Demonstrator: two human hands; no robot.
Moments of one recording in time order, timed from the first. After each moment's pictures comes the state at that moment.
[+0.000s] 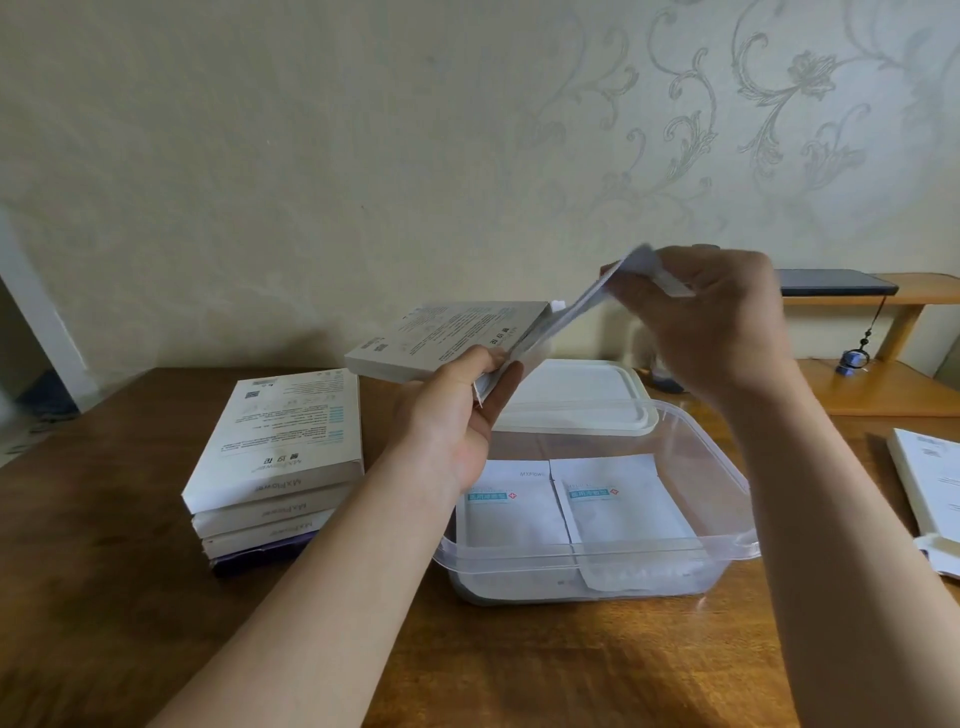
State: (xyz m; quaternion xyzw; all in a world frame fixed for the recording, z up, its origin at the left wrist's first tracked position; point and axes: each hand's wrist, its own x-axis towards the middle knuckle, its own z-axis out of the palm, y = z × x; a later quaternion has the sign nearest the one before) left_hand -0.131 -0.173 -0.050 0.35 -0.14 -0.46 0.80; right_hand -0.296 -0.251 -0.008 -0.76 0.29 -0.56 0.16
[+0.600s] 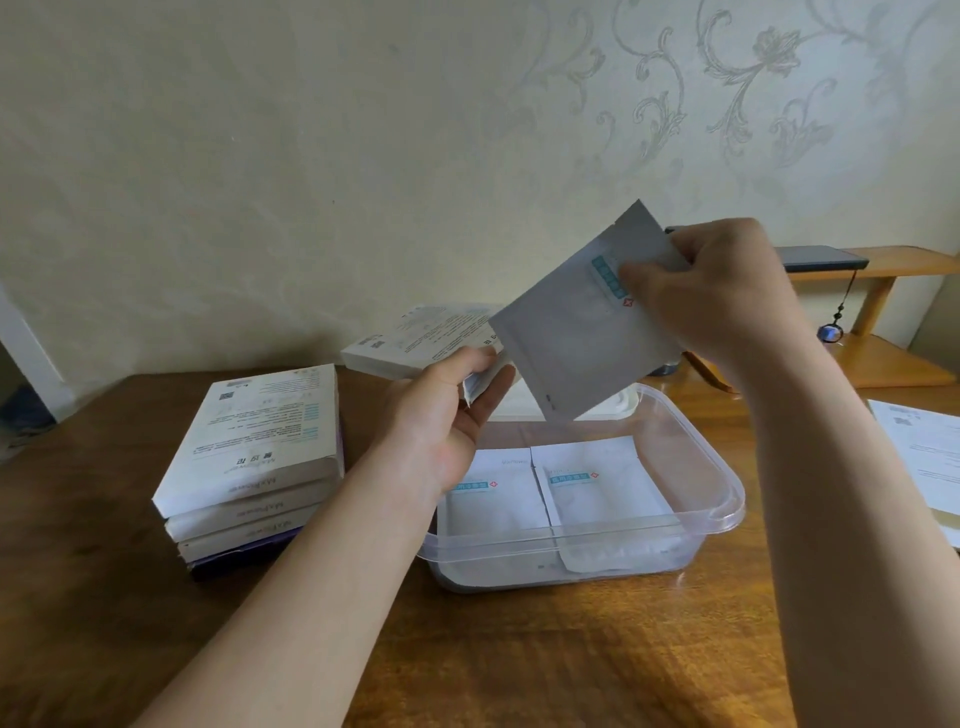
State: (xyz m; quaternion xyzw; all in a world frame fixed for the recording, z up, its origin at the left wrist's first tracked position) left_hand -0.142 -0.172 -0.057 0.39 -0.16 -0.47 0.78; right_hand -0.317 -0.252 0.006 -0.71 0.48 -0.47 0.20
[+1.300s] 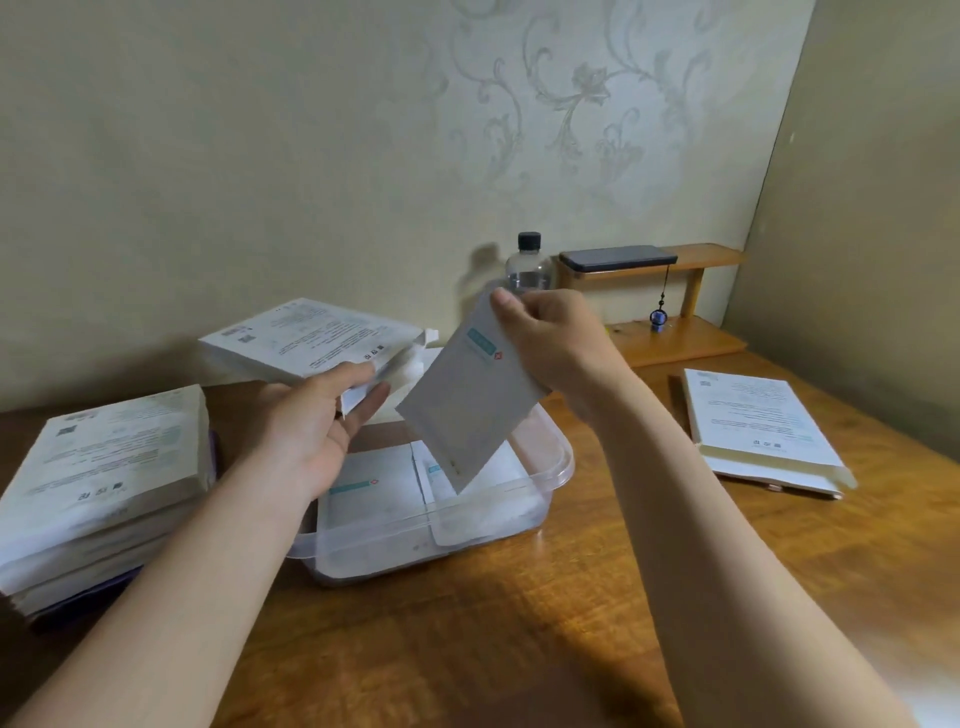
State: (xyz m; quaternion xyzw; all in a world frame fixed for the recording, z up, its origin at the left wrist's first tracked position) left_hand -0.148 -0.173 -0.059 0.42 -0.23 -0.44 0.76; right_hand -0.341 -0.241 -0.028 -0.69 0.43 -0.47 0.34
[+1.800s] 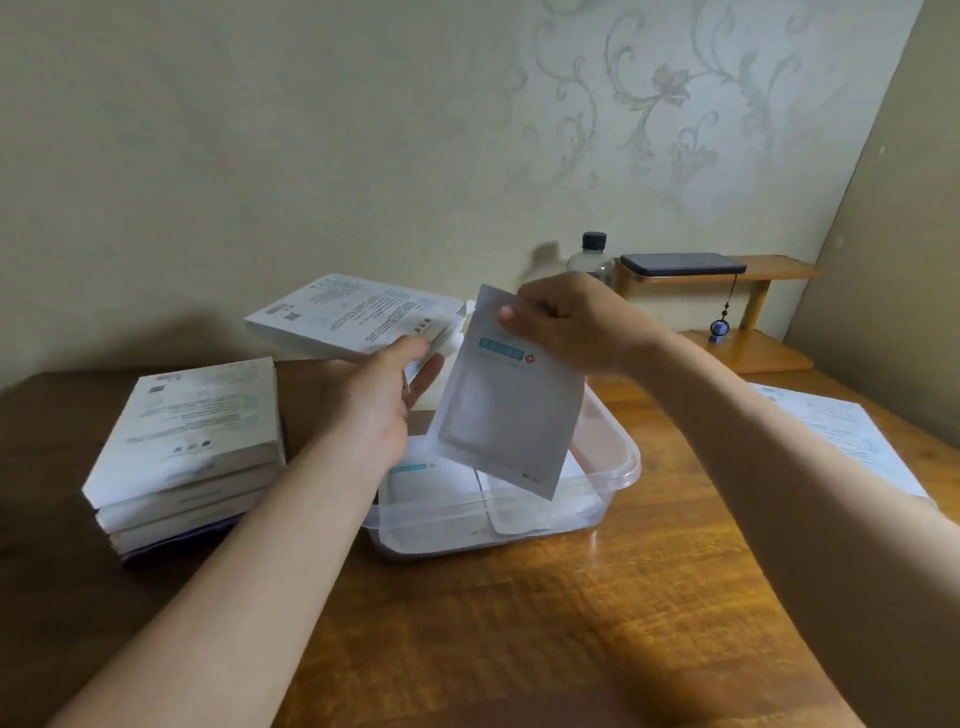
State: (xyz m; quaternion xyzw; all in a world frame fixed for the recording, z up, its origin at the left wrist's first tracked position) left_hand -0.144 -0.170 -0.056 0.41 -0.17 -0.40 0.80; right_hand -0.318 -0.257 -0.009 -0.89 0.33 -0.29 0.15
